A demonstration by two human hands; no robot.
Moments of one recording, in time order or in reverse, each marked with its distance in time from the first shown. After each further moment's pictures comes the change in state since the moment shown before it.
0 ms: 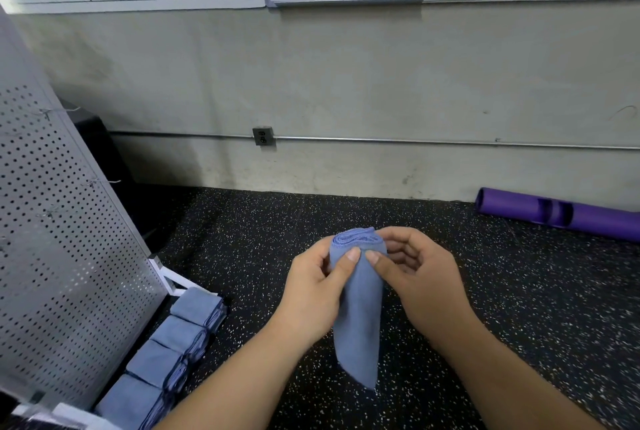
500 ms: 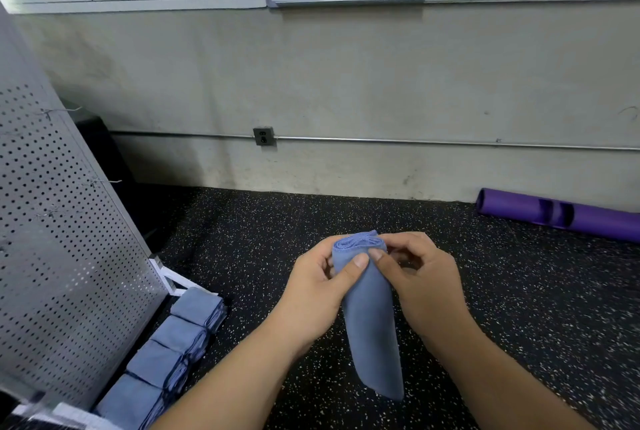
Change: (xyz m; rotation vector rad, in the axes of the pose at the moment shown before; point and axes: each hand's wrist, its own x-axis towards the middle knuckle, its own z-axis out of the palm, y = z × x) left_hand -0.001 0.003 -0.001 -0.178 -0.099 -0.096; right_hand -0.001 0.003 0.006 -0.068 0.106 -0.014
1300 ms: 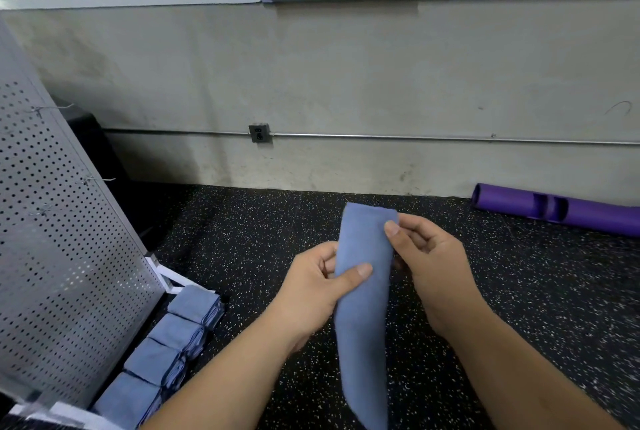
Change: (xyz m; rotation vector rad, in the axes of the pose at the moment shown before) left_hand 0.002 -0.010 -0.002 -0.068 -0.023 -0.171; right_hand 0.013 -0.008 -0.012 0.379 -0.031 0.195
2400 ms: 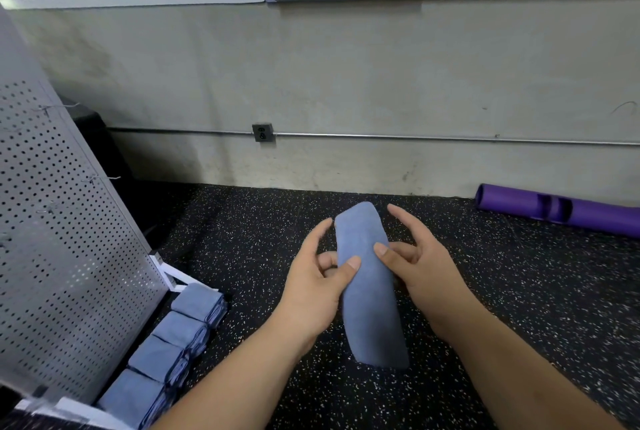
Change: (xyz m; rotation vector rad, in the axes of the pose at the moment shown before) left_hand -0.001 -0.008 0.001 0.011 0.166 0.064; right_hand 0.000 0.010 -0.004 -0.189 -0.172 0.060
